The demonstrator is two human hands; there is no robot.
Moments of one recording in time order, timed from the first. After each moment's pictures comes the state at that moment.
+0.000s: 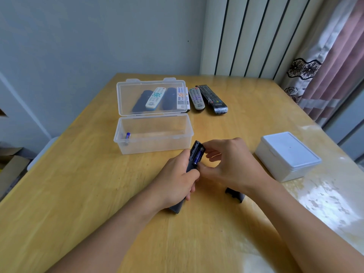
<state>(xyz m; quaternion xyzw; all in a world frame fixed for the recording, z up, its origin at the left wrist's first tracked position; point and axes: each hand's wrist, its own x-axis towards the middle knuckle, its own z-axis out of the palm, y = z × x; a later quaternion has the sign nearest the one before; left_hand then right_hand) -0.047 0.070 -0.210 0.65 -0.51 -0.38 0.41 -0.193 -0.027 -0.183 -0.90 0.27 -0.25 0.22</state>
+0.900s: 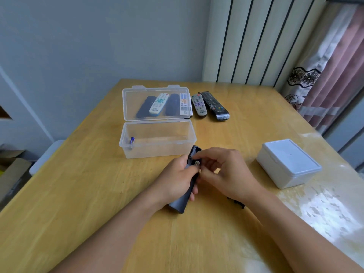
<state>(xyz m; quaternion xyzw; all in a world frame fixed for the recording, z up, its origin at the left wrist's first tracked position) -0.038 0.061 -0.219 0.58 -0.45 -0.48 0.48 -0.186 -0.024 -0.201 -0.87 0.24 -0.30 0.30</state>
